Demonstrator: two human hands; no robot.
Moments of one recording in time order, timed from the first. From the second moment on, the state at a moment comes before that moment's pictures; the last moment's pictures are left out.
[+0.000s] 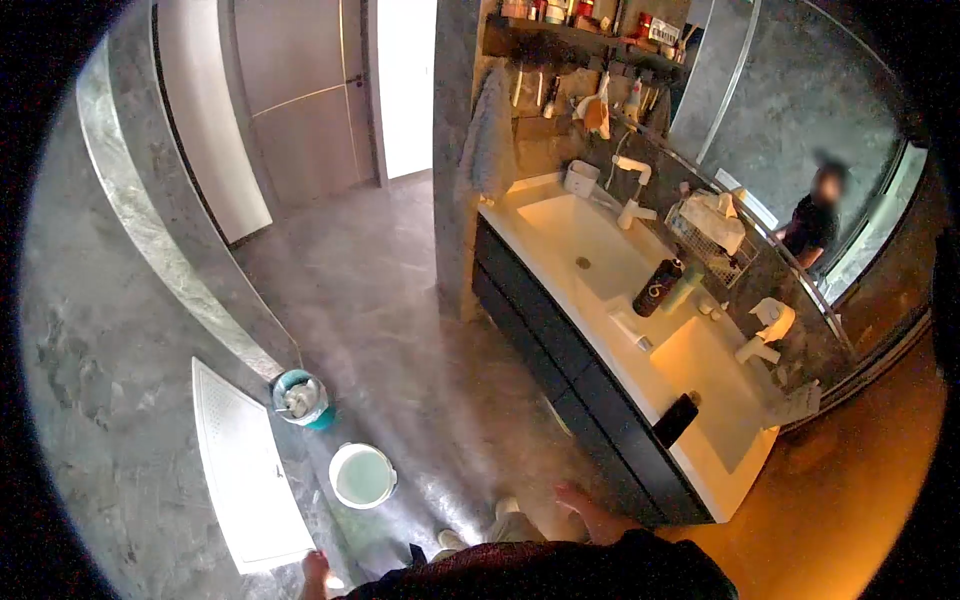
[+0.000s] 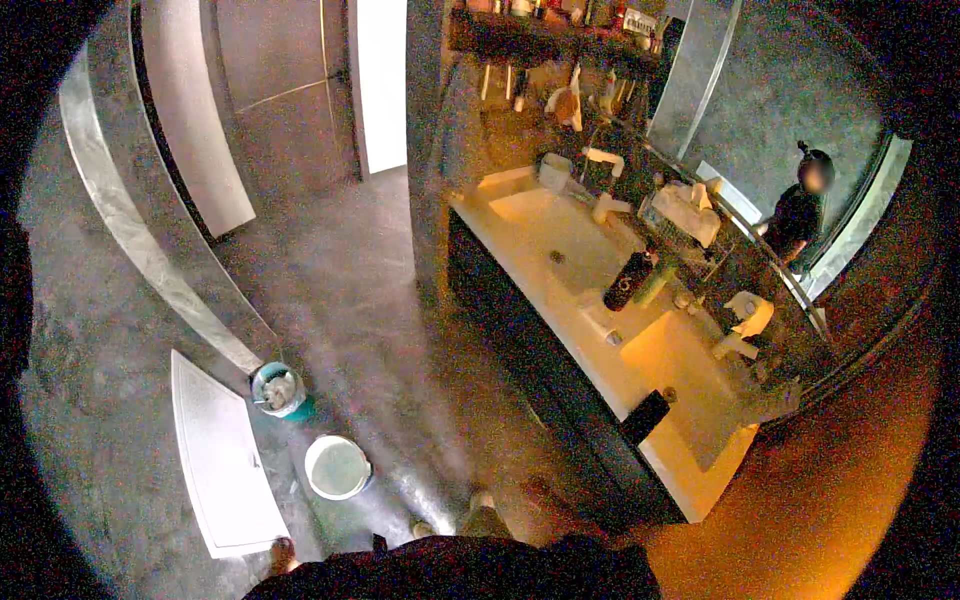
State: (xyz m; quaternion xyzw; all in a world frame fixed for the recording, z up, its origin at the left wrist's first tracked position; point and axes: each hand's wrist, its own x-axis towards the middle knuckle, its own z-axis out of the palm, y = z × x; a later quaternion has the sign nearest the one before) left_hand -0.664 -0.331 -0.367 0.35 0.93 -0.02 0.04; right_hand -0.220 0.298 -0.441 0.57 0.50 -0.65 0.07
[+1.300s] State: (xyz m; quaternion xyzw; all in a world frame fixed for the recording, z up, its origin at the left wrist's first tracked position) left_hand -1.080 0.427 -0.126 0.37 0.83 0.32 0.25; right_hand -0.873 0.790 0.038 0.31 0.79 -0.30 -0.43
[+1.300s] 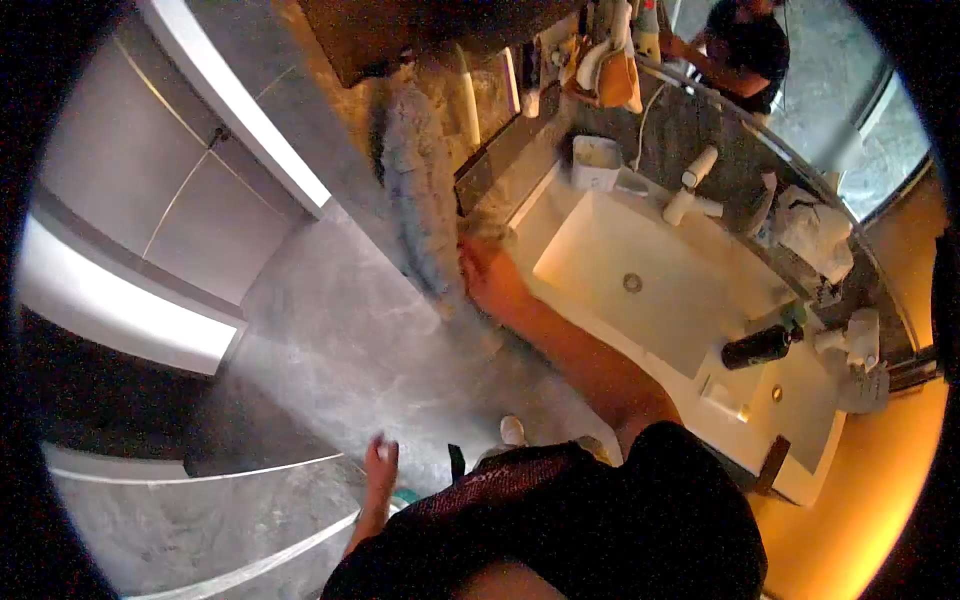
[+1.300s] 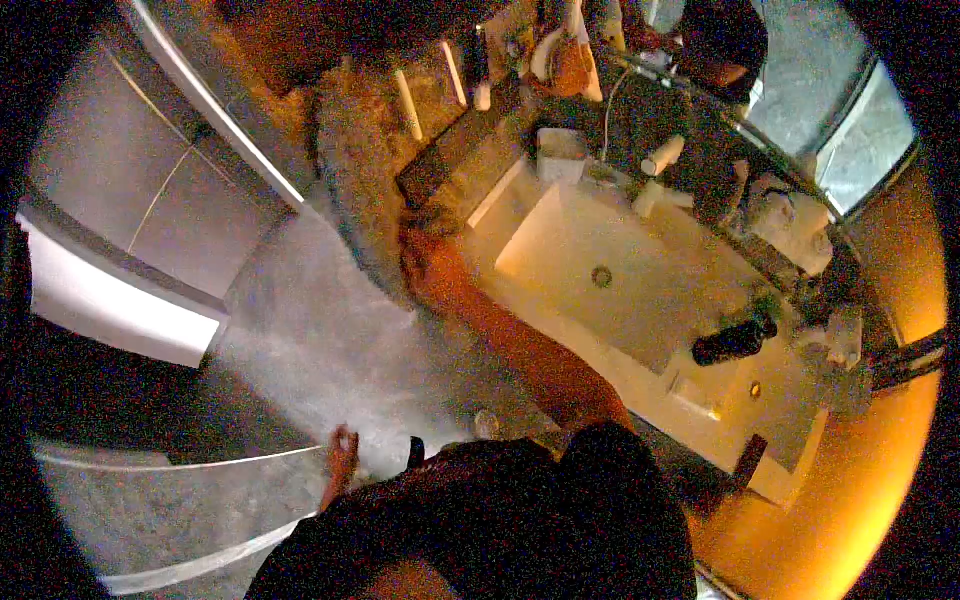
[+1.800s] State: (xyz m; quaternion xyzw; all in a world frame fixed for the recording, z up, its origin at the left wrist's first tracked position) left_hand -1.070 0.667 0.015 0.48 0.75 0.42 0.19; right_hand -0.868 0.781 0.036 0.42 0.67 -0.42 -0.45
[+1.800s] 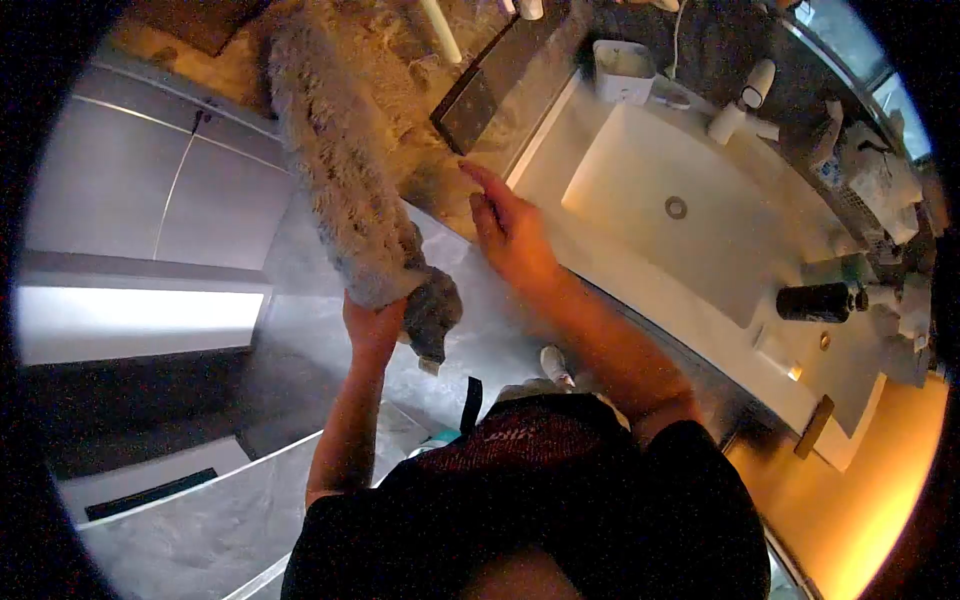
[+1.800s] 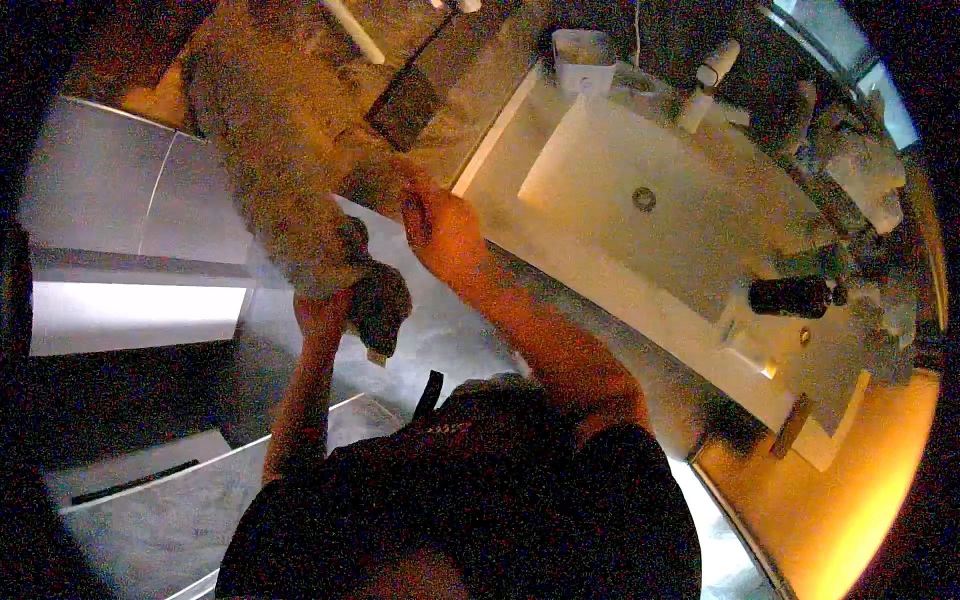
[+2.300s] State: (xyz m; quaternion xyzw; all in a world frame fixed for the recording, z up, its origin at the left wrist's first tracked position) left_hand -1.048 0.667 0.038 0.43 0.69 0.52 0.25; right_hand -0.888 0.814 0.045 0.39 0.71 -0.36 -0.46
